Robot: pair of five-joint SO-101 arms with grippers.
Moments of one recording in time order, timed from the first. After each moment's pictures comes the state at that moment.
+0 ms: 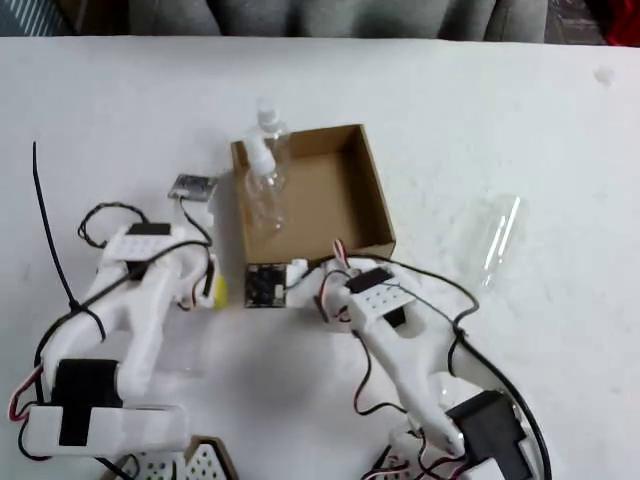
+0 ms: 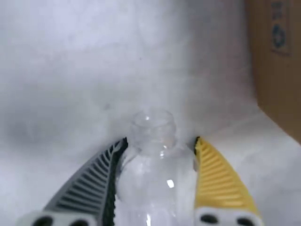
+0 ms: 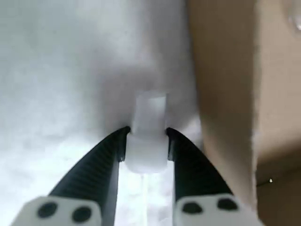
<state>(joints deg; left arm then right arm) -5.5 -4.5 45.7 56.3 -4.6 -28.7 -12.4 54.4 37.0 65.4</state>
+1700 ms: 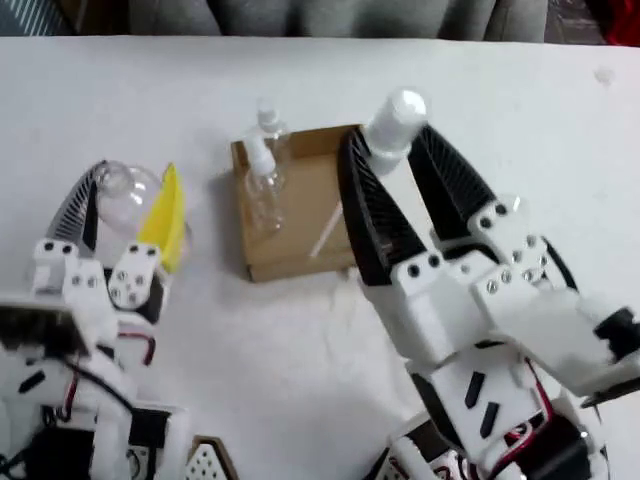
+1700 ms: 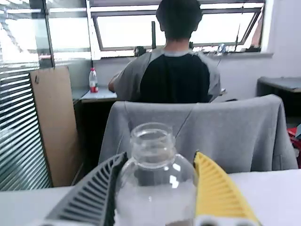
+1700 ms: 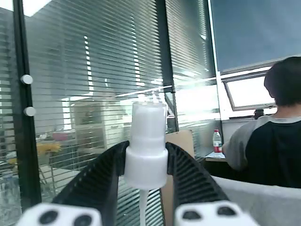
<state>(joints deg) -1.3 -89.0 50.5 43.4 -1.0 -33.5 -66.8 20.2 30.6 -7.4</state>
